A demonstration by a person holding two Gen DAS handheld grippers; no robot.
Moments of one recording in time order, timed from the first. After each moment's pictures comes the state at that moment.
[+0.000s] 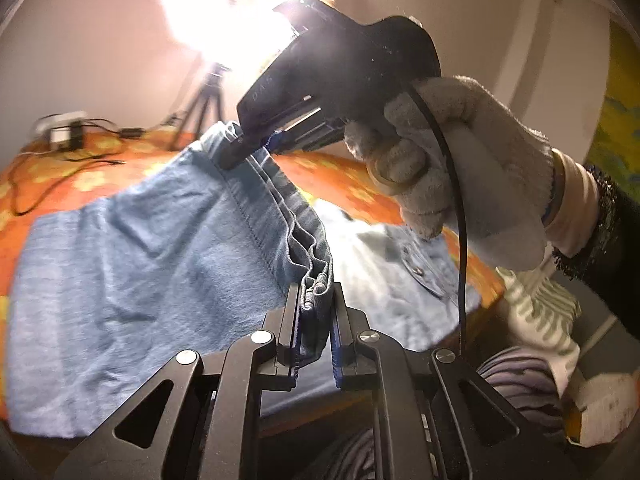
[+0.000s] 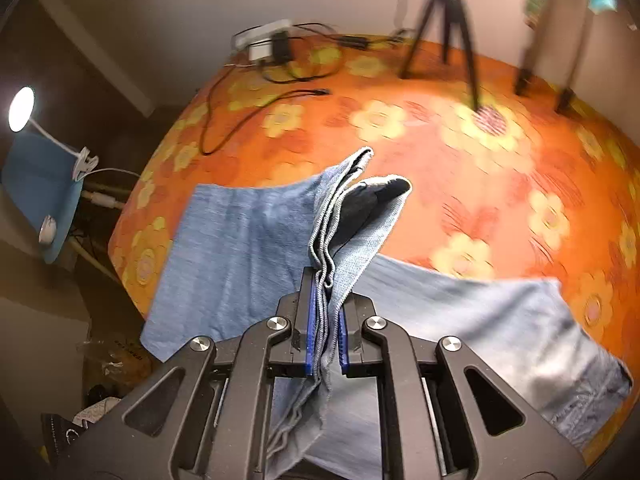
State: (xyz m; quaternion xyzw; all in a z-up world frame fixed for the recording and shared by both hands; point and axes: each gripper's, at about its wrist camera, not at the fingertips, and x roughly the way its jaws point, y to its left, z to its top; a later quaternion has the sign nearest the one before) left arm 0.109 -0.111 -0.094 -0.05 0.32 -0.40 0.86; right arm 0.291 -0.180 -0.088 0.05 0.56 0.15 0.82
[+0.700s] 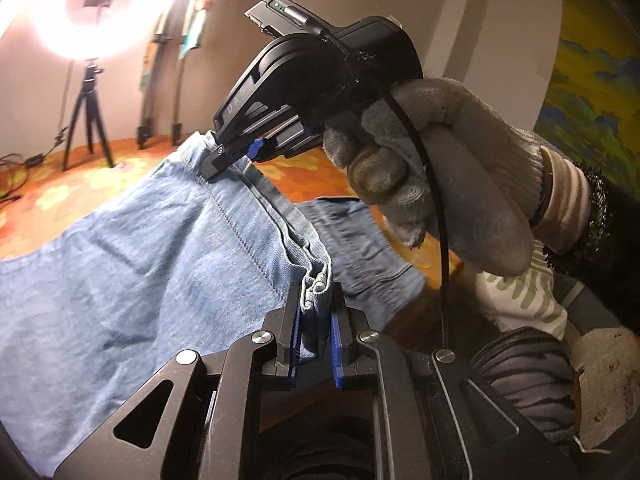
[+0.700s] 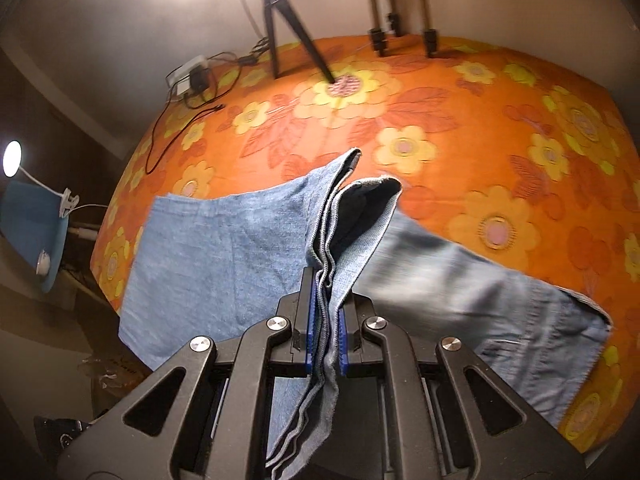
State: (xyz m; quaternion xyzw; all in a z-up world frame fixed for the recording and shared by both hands) left arm 0.069 -0.236 -0.087 0.01 0.32 -0.48 0.82; right arm 0.224 -0.344 -0.095 0.12 0.53 0.09 0.83
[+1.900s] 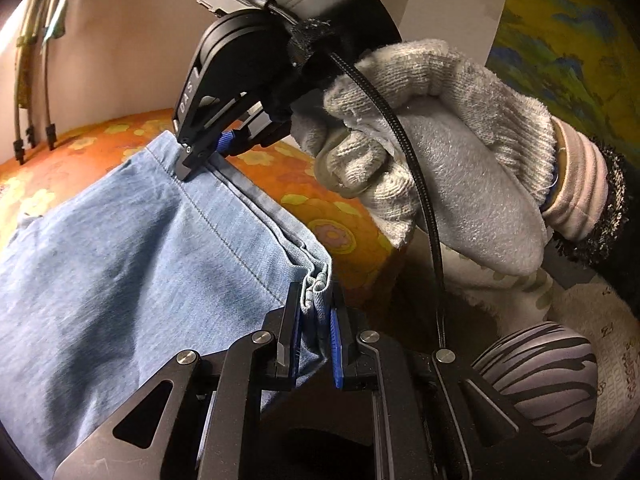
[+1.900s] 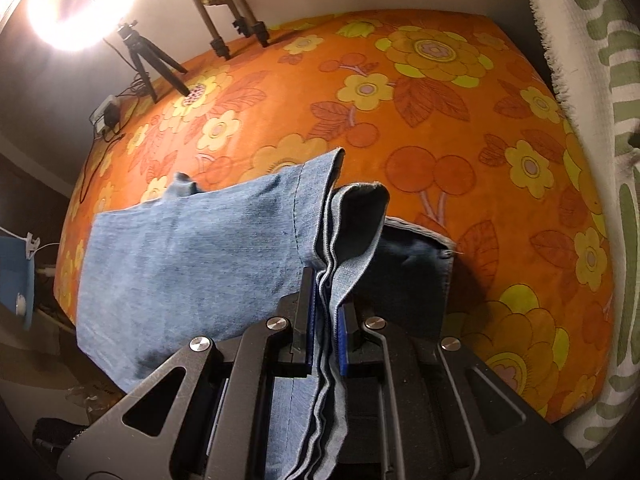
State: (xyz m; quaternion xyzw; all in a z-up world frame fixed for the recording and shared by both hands) left arm 0.062 -0.356 -0.111 0.07 0.34 -0.57 0.74; right arm 0.155 -0.509 -0.130 0.16 0.54 -0.02 0.82
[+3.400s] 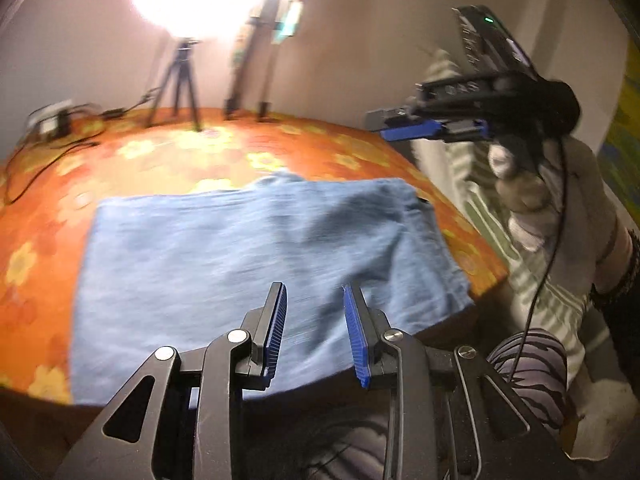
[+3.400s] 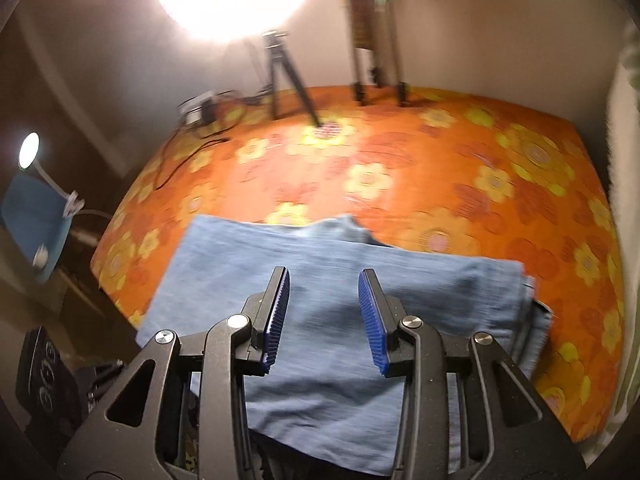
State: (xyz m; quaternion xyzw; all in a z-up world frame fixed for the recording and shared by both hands) left arm 0.094 -0.144 -0.080 -0.04 0.37 -0.35 0.86; right arm 0.165 -0.361 -0.042 0.09 0.47 0.09 0.88
